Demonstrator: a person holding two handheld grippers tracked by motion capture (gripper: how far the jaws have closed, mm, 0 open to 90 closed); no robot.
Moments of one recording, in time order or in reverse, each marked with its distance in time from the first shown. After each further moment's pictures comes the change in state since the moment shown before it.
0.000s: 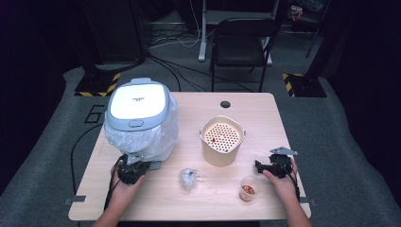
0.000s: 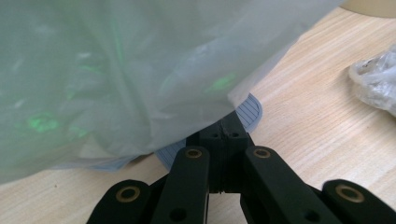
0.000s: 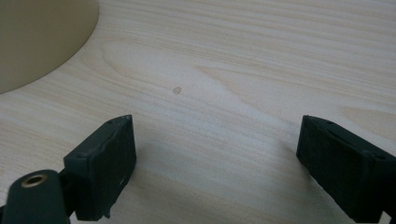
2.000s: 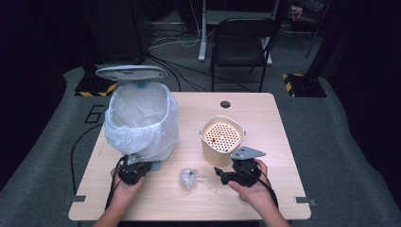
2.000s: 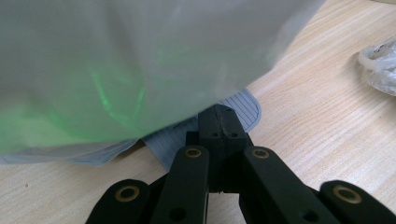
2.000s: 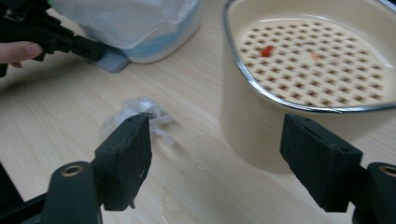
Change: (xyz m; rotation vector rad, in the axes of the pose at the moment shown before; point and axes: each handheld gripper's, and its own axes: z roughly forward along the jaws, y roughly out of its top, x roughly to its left) left arm 0.004 -0.010 0.014 0.001 -0.068 -0.077; right arm 0.164 0.069 -0.093 -0.076 0.319 -0.249
